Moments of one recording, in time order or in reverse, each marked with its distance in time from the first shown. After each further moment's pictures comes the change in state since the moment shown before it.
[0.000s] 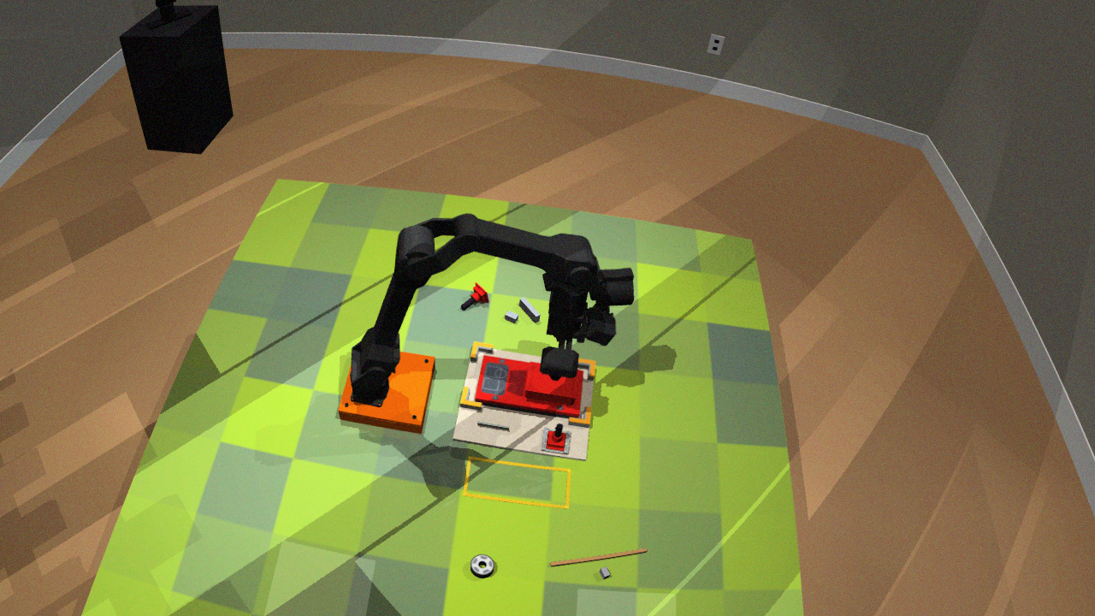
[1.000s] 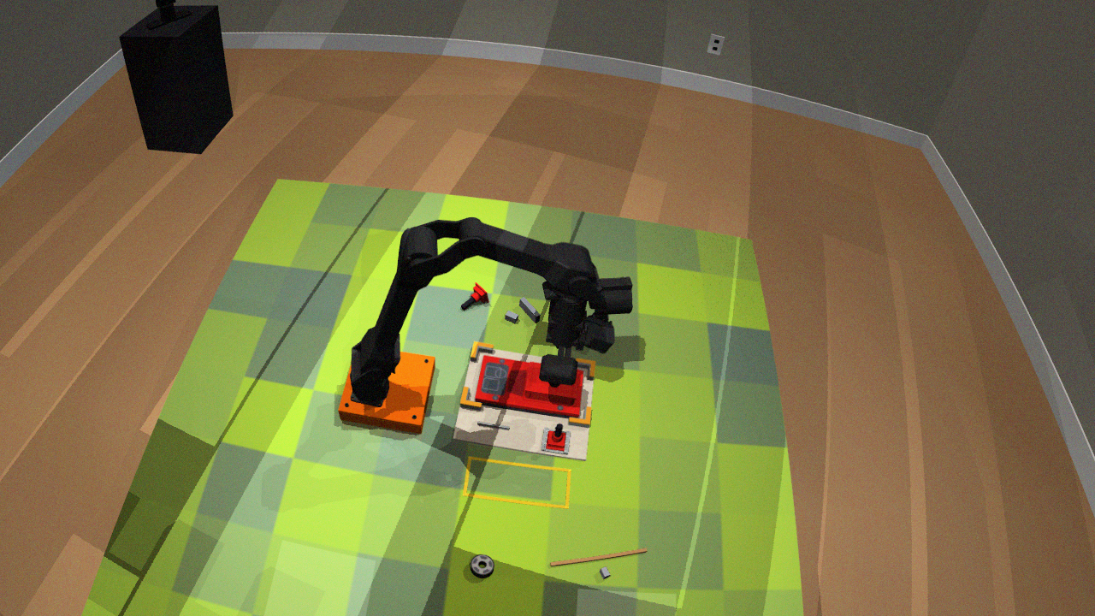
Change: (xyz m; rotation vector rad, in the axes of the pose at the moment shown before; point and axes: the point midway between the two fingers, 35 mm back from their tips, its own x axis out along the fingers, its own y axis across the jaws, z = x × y) arm 0.020 0.000 0.001 0.005 0.002 0.000
